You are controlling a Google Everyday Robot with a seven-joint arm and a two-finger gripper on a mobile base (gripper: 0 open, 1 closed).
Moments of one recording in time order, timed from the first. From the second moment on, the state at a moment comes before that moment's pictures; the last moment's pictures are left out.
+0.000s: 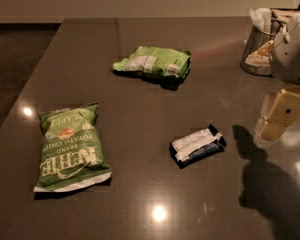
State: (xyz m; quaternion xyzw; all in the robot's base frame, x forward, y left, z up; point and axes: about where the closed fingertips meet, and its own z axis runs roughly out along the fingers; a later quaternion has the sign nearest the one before) arm 0.419 -0.201 0.961 -0.63 0.76 0.00 0.16
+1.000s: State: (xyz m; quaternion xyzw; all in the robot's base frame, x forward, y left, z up) arm 0.435 -0.188 0.926 -0.64 0.75 0.01 0.13
